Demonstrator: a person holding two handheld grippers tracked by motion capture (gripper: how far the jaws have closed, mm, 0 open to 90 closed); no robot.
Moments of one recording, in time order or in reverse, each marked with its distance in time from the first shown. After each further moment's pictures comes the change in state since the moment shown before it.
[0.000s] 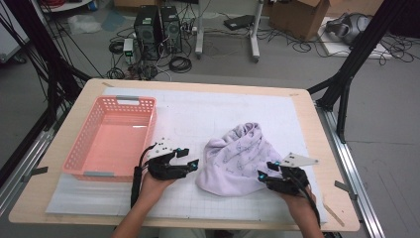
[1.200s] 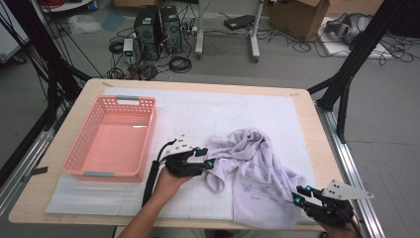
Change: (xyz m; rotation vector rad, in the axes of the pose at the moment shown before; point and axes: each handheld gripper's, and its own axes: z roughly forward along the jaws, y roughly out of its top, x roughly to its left) left arm -0.029 0.026 0.053 0.075 -0.116 0.077; right arm -0.010 -0.052 -0.105 -0.069 -0.041 -0.001
